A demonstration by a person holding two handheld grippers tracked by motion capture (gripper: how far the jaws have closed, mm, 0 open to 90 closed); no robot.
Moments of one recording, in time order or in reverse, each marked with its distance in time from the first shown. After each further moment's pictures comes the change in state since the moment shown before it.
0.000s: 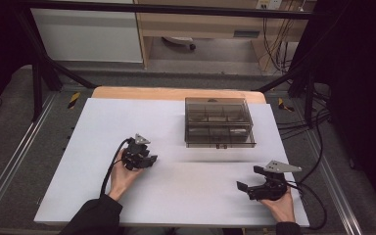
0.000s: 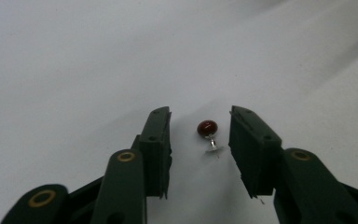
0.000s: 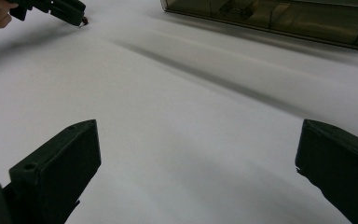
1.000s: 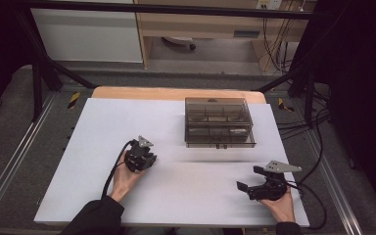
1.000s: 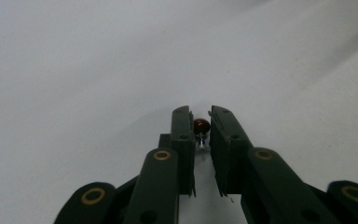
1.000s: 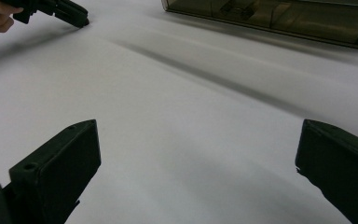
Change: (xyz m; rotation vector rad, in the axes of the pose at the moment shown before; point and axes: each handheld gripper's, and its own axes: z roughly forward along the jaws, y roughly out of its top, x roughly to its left) left arm -0.010 -0.001 0.002 0.001 0.031 0.034; right arm 0.000 0.000 0.000 0.001 0.004 0.000
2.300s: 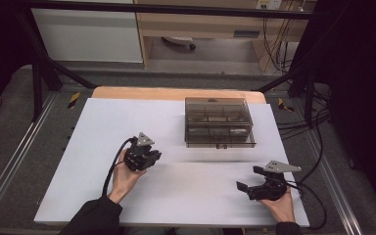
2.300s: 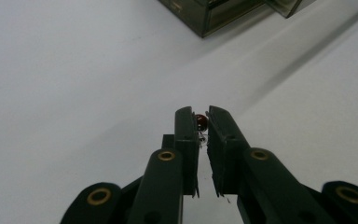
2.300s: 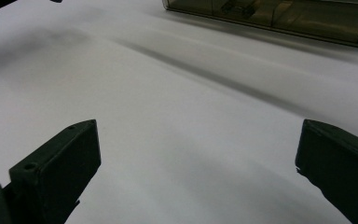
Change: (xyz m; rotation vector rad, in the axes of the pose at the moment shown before) left arm -0.017 0.018 -0.034 -0.090 -0.087 0.020; right arm 0.001 0.000 0.001 0.004 0.000 0.004
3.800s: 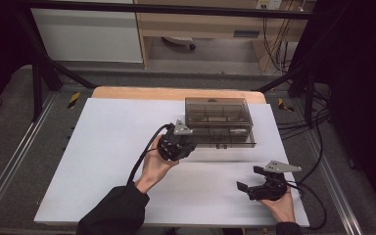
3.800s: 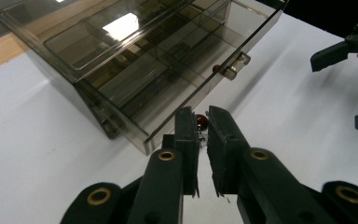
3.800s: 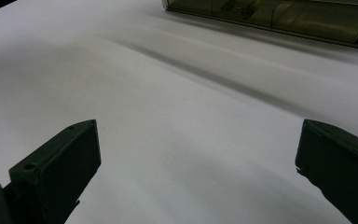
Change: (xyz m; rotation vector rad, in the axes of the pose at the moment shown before) left arm -0.077 0.089 0.003 -0.053 -0.129 0.150; right arm 0.000 0.000 -0.001 -0.002 -0.001 -0.003
